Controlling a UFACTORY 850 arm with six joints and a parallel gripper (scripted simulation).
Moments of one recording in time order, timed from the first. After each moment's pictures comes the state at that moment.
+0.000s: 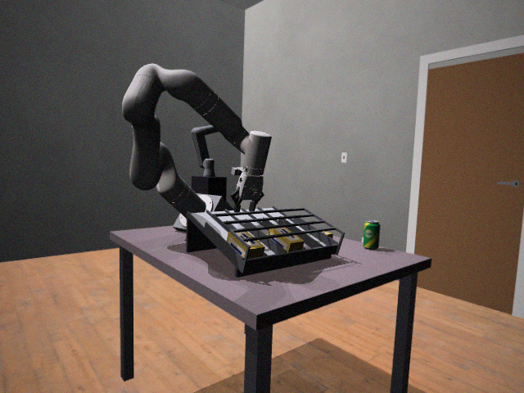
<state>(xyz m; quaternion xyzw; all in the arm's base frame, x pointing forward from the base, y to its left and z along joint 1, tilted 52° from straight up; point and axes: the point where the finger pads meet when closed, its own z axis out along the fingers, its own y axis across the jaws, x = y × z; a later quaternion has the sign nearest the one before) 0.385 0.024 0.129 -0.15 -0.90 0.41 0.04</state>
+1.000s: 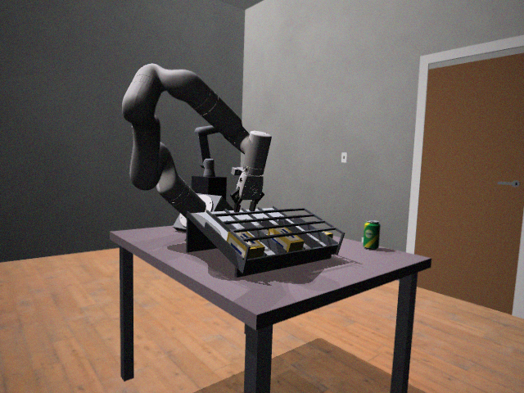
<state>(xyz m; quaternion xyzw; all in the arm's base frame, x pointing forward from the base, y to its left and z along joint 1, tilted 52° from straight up) 0.385 0.024 0.129 -0.15 -0.90 0.41 0.04</state>
